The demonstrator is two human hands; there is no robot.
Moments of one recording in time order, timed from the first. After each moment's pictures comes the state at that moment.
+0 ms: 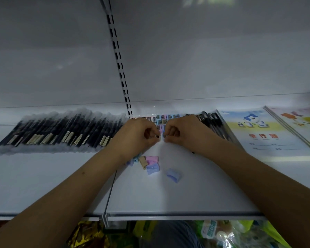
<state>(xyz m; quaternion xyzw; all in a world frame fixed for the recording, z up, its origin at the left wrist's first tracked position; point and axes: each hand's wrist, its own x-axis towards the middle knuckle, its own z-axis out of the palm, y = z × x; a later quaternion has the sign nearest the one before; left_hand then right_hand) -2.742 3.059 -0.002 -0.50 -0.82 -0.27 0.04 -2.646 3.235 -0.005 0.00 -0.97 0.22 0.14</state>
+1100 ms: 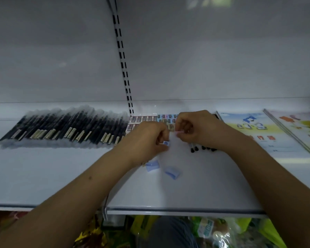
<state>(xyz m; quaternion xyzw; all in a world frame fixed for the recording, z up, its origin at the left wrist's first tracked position) -2.708 3.065 0.009 -0.51 -0.83 -0.23 0.01 -2.619 3.252 0.016 -0.02 -0.96 0.24 0.12</state>
